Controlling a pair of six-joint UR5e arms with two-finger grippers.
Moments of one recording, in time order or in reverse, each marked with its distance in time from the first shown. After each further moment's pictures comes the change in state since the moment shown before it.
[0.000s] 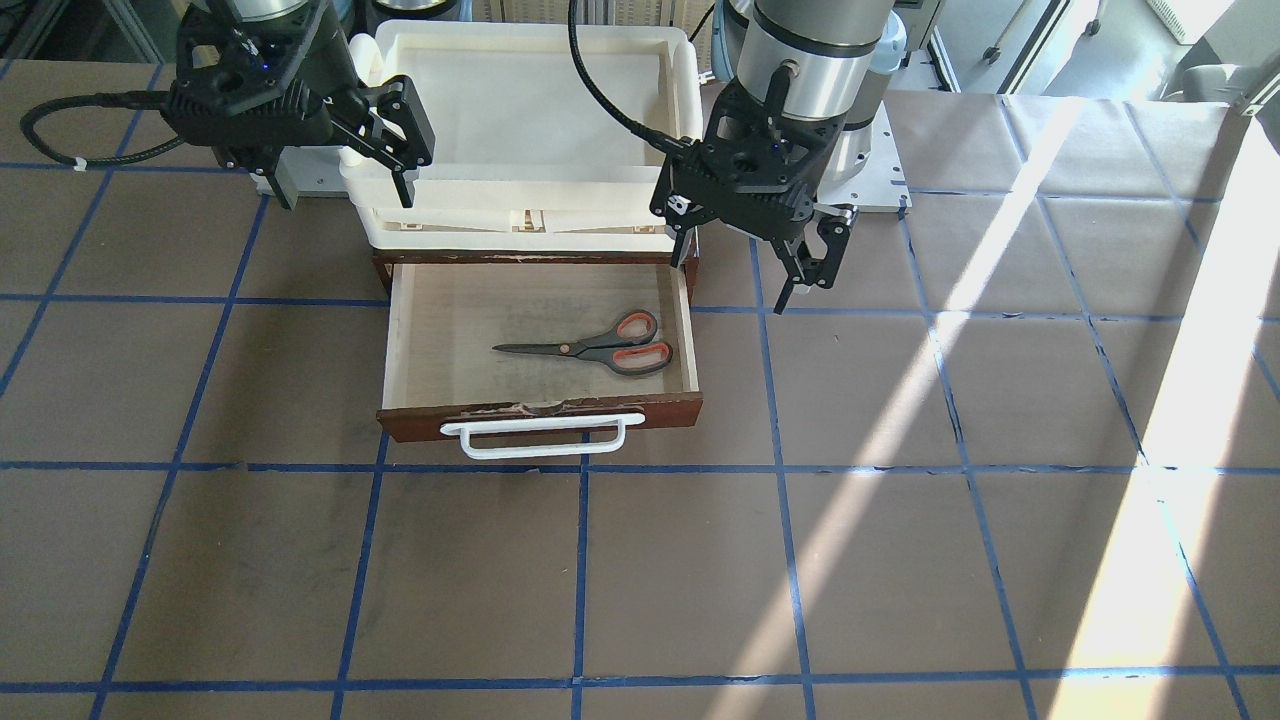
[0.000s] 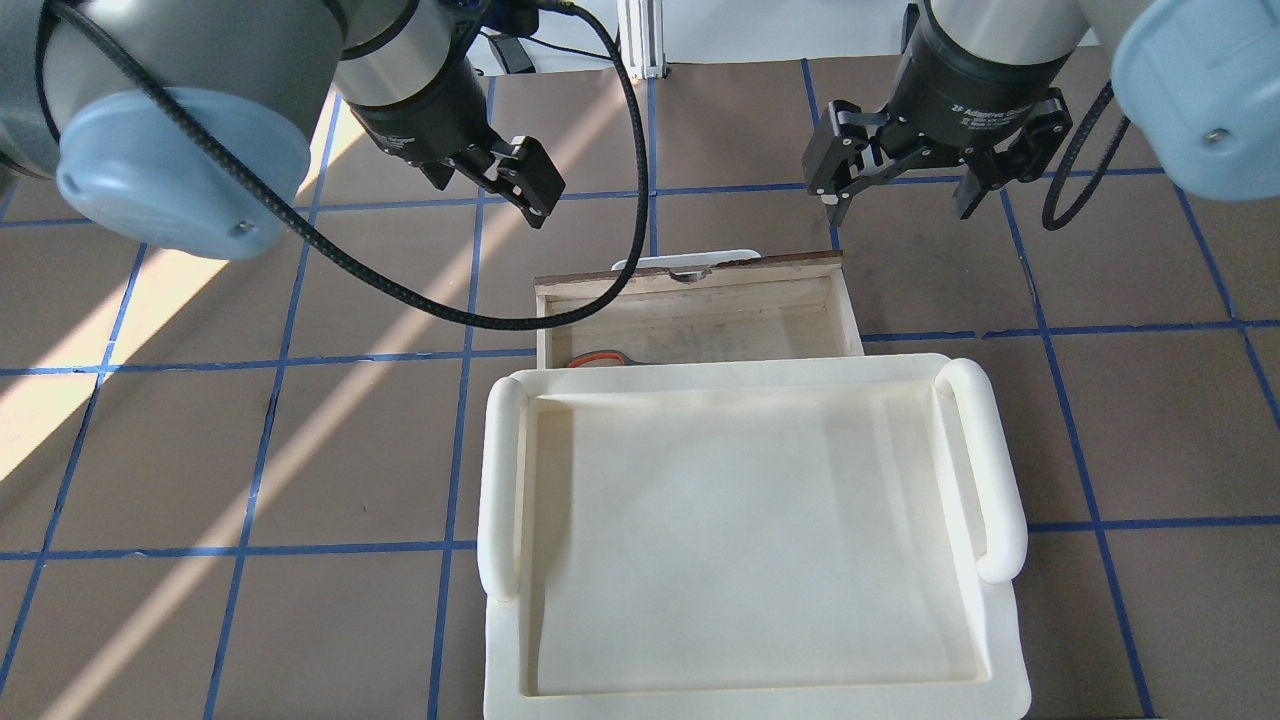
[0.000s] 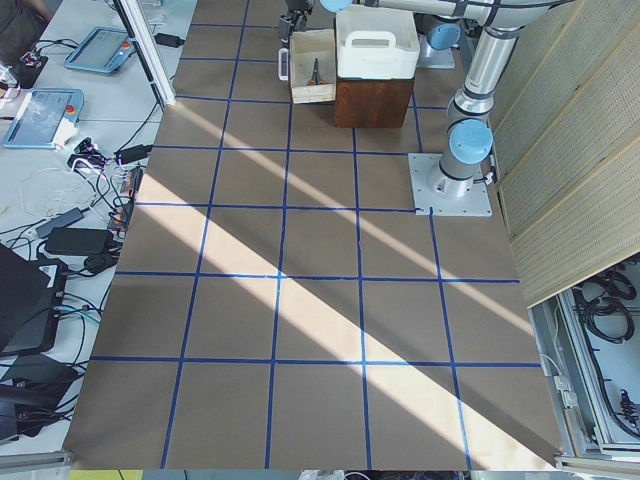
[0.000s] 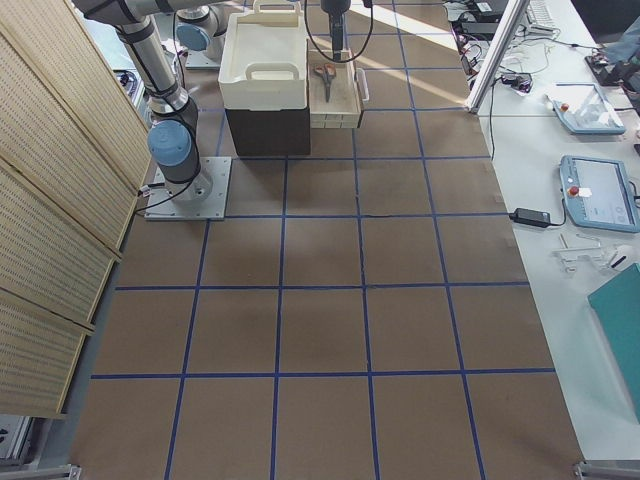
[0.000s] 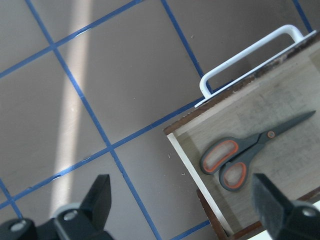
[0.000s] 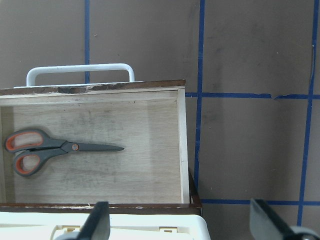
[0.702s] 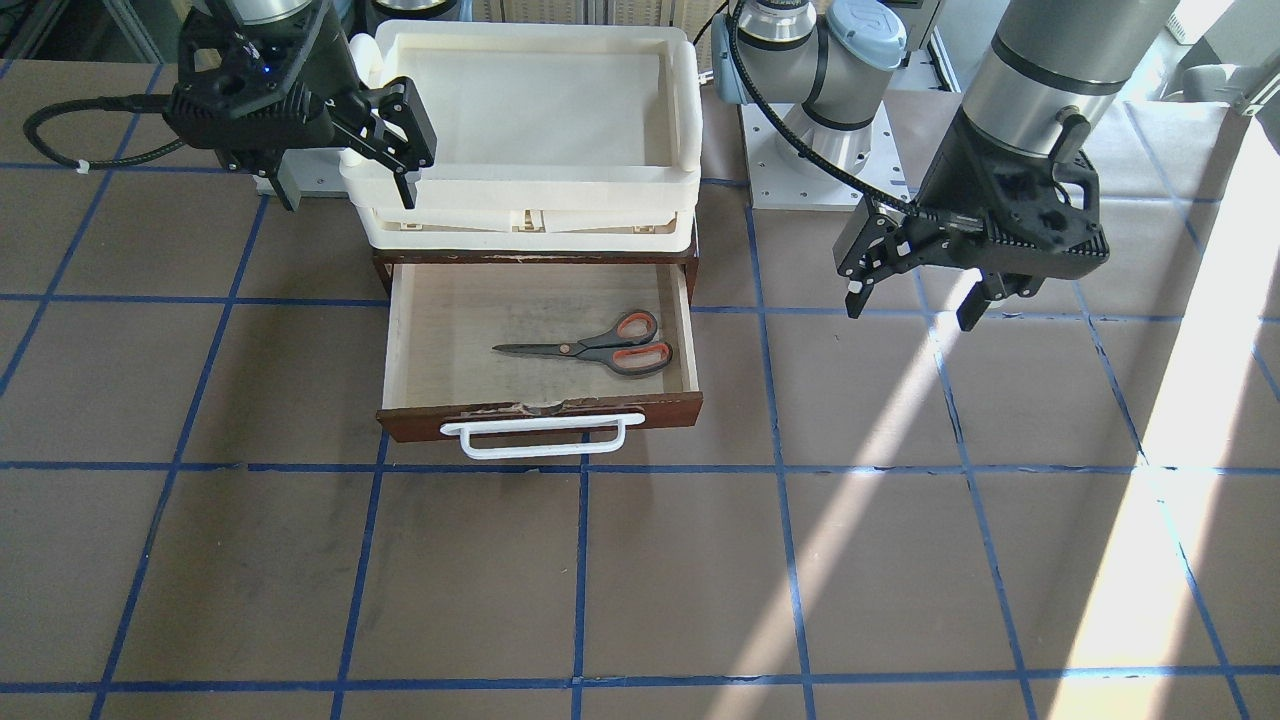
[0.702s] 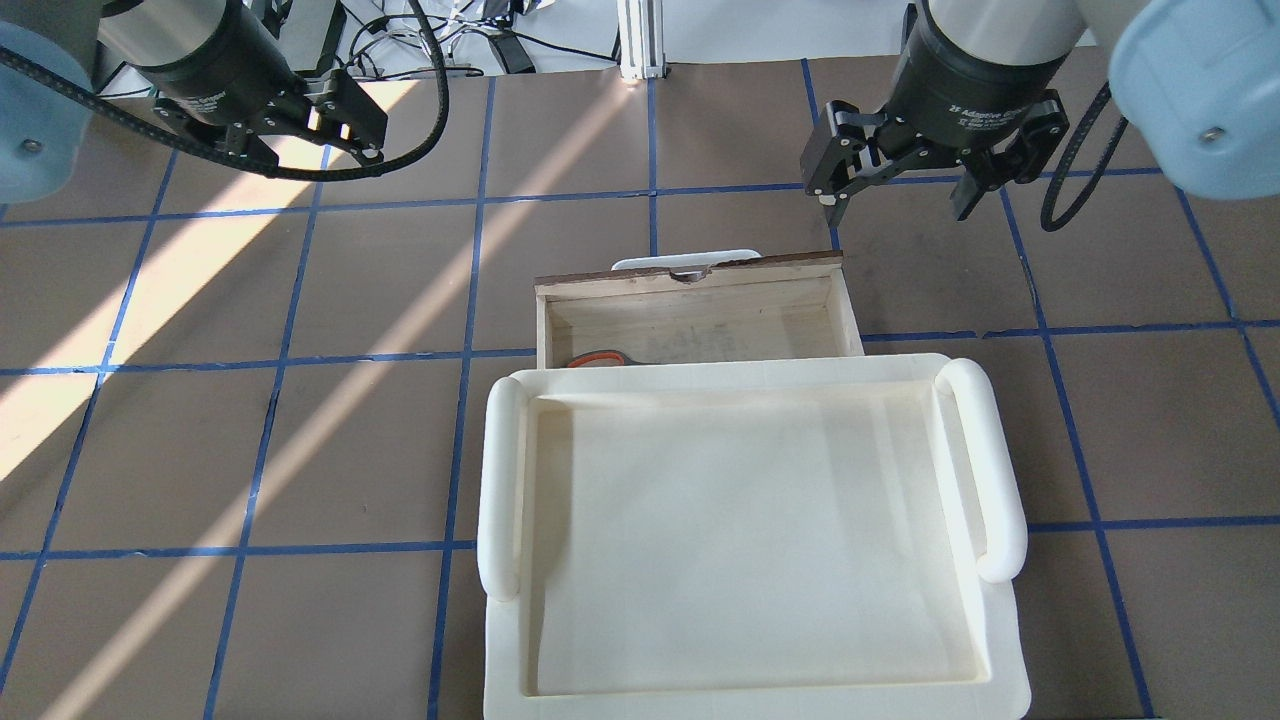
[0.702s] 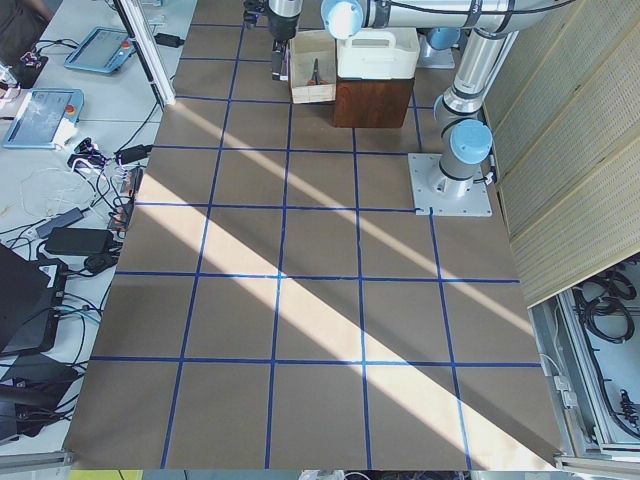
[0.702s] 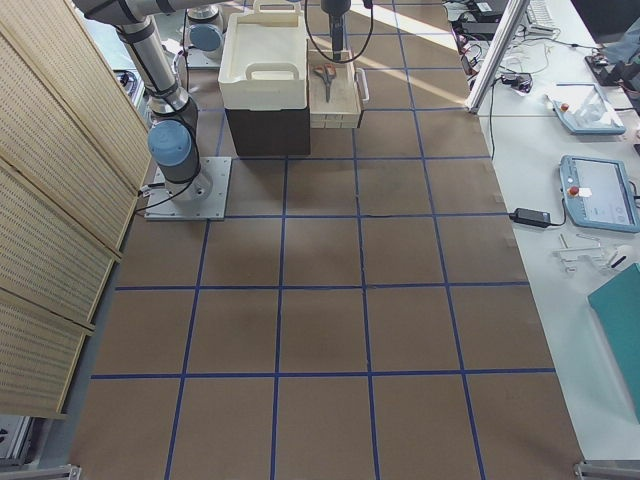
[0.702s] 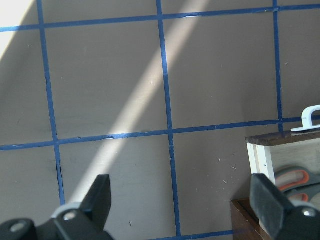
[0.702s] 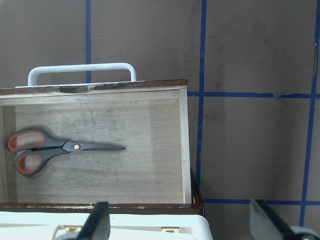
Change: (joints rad) left arm 0.228 0.019 -0.004 -0.050 -0.008 -0.092; right arm 0.000 0.003 0.000 0.000 0.008 0.001
